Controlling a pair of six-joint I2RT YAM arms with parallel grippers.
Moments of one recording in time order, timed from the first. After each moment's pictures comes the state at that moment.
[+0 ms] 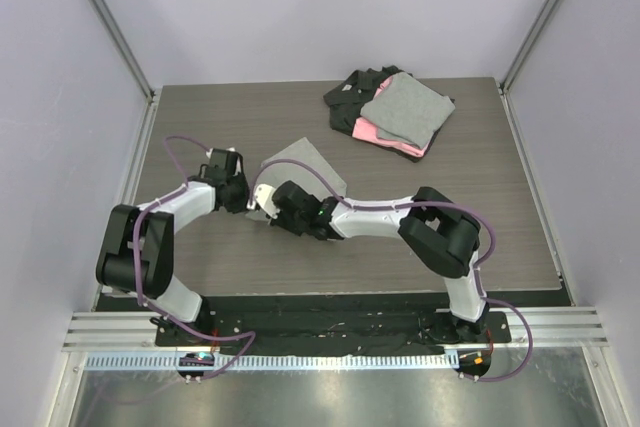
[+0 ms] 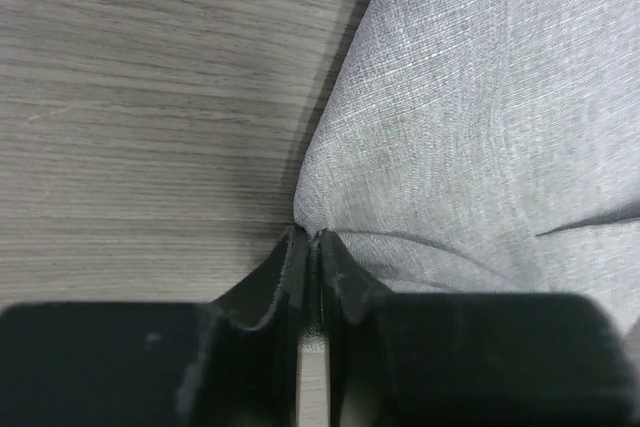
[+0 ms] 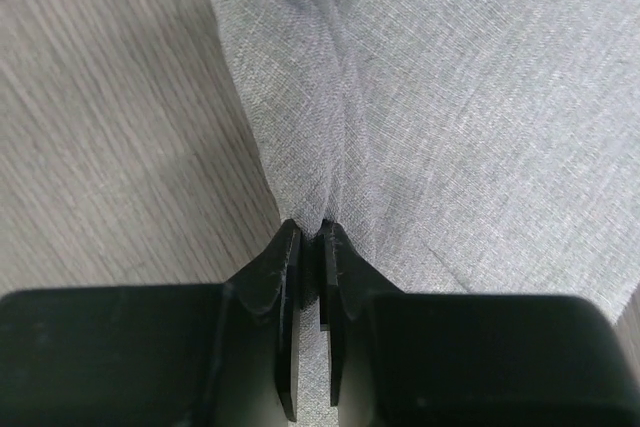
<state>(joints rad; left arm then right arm) -0.21 1.56 0.81 -0.25 0.06 -0.52 1.05 1.99 1.26 -0.05 0.15 -0.27</state>
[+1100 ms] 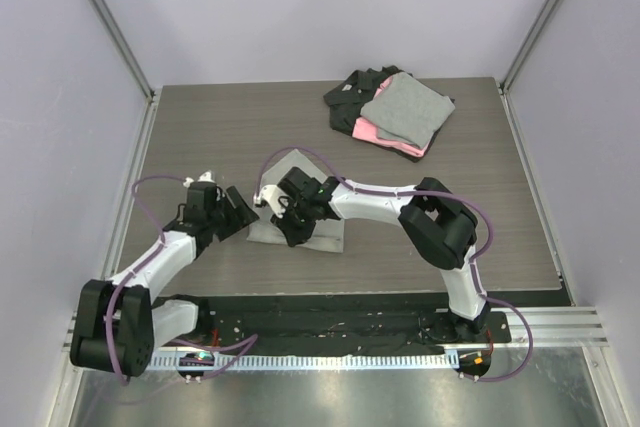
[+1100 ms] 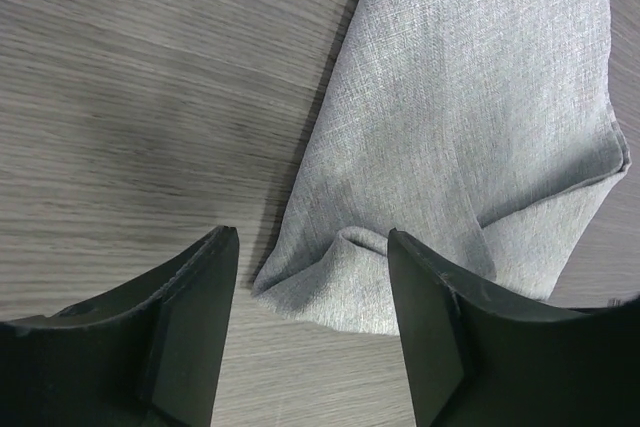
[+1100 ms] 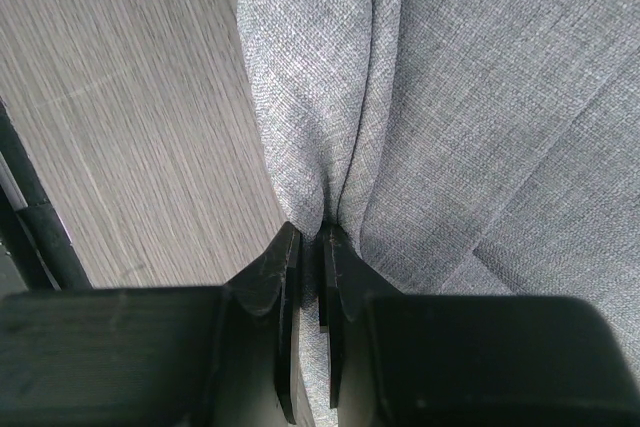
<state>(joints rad) -0.16 1.12 0.45 -0.14 0.13 -0.68 0.96 2.03 1.40 -0.41 -0.33 -0.17</state>
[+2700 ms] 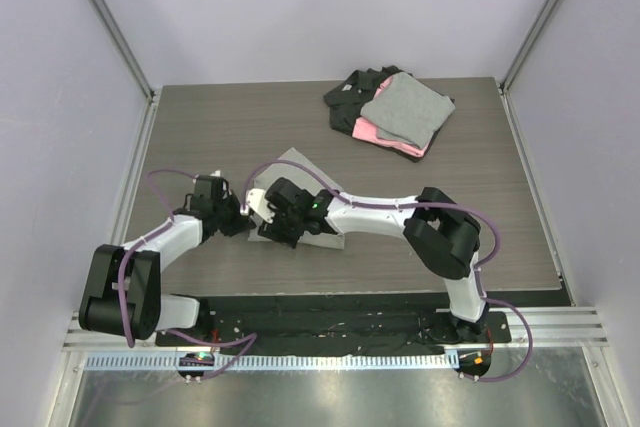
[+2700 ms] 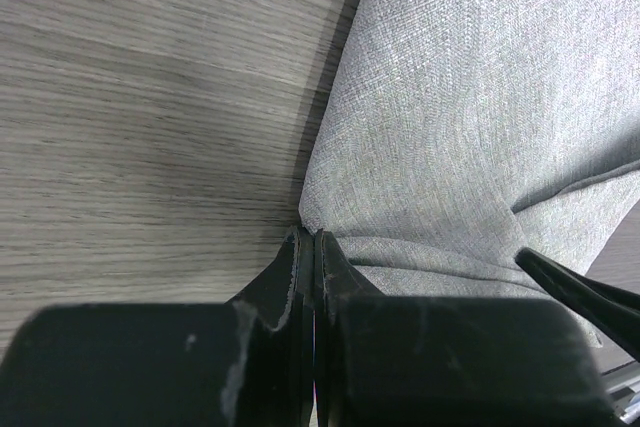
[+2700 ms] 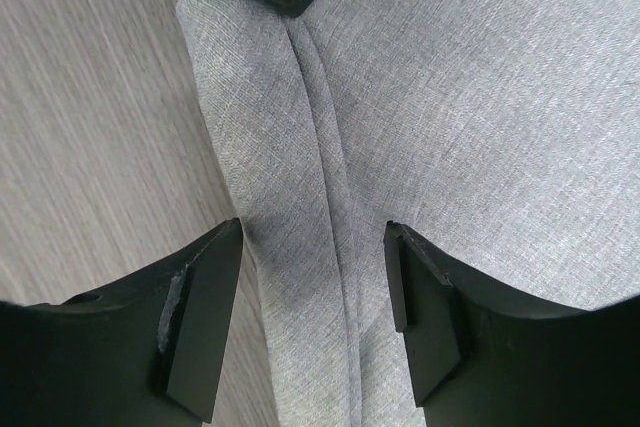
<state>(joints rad) -0.16 1.32 0.52 -0.14 0.19 -0.65 1.07 1.97 1.38 -0.29 0.01 -0.30</state>
